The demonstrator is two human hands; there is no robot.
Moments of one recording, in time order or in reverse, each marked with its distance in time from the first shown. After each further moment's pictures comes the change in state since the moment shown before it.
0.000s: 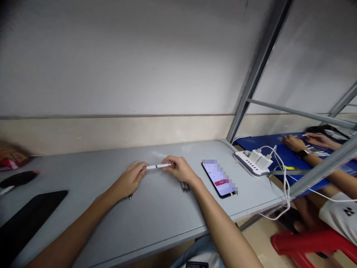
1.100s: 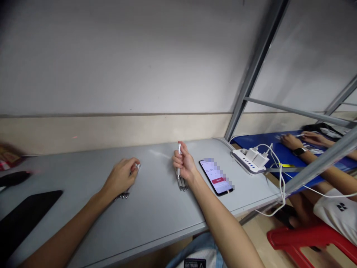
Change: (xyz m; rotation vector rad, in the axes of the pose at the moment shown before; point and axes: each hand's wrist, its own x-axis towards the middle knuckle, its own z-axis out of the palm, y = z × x) left_hand 0.002 -0.010 -0.003 0.305 0.112 -0.146; right_hand 0.006 0.015 -0.012 1.552 0.152 0.200
